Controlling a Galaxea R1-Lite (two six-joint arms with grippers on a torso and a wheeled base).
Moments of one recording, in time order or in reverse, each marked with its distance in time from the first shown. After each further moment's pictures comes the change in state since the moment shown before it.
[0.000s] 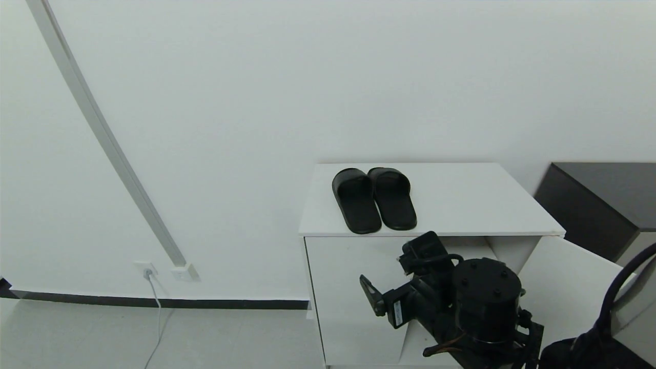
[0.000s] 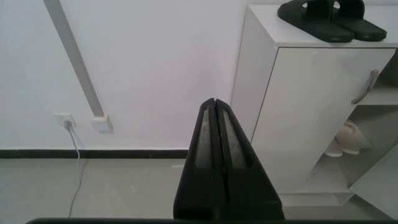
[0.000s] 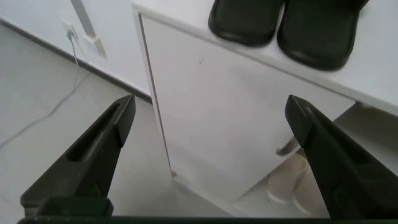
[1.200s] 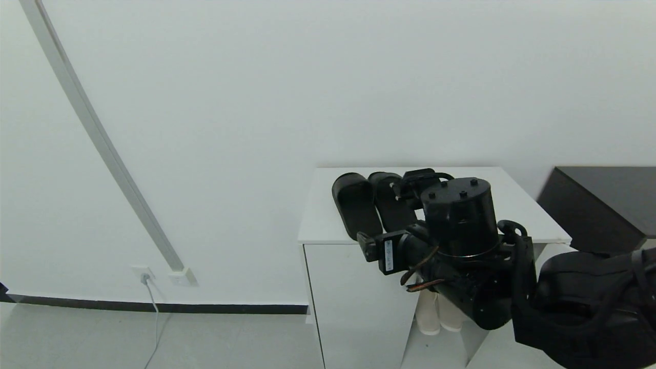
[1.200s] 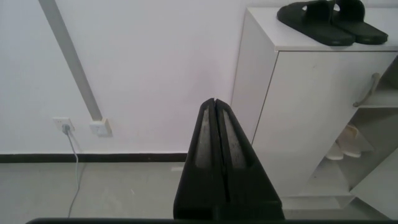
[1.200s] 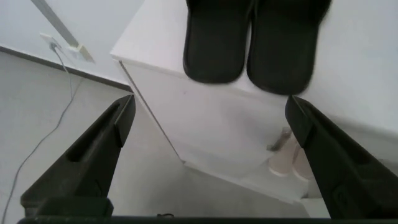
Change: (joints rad) left arm 0.000 0.000 0.000 0.001 -0.005 0.003; right arm -0.019 -0.136 -0.432 0.741 -0.109 0.230
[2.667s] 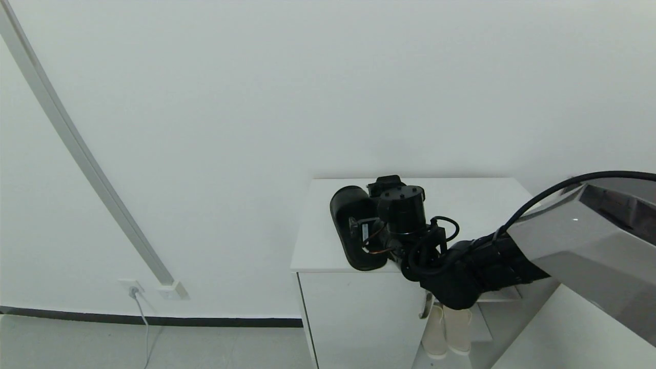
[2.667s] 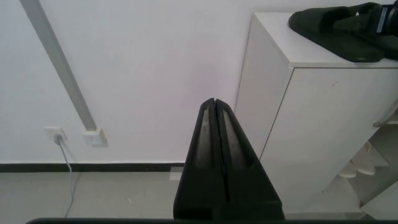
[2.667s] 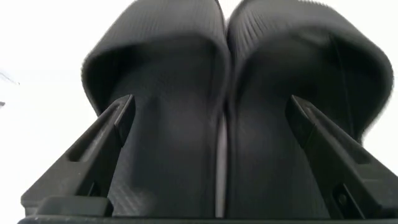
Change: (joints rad) left arm 0.000 0.000 0.000 -0.001 0.004 -0.004; right arm -0.134 0.394 -0.298 -0.182 0.028 -0.087
